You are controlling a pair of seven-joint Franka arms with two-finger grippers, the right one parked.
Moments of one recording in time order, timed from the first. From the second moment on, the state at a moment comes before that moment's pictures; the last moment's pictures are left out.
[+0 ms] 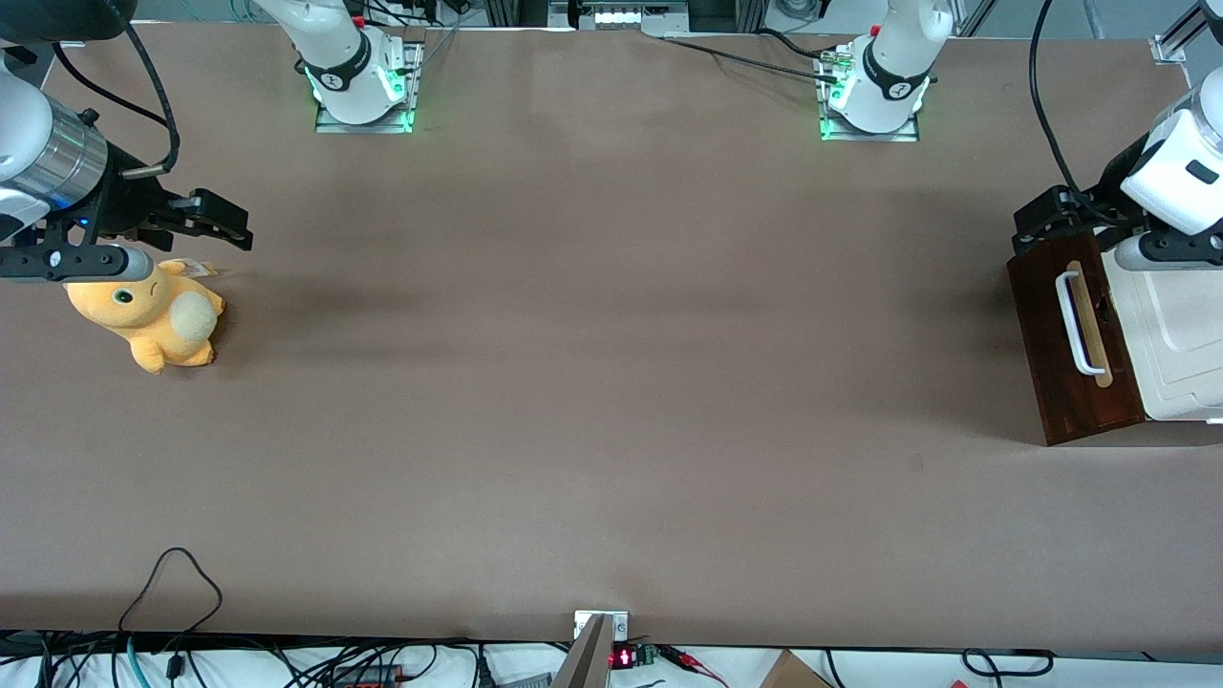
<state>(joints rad) 0.01 0.00 -0.06 -1.63 0.00 1.60 -0.08</state>
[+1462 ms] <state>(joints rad) 0.01 0.04 -0.22 -1.64 0.22 1.50 -0.35</state>
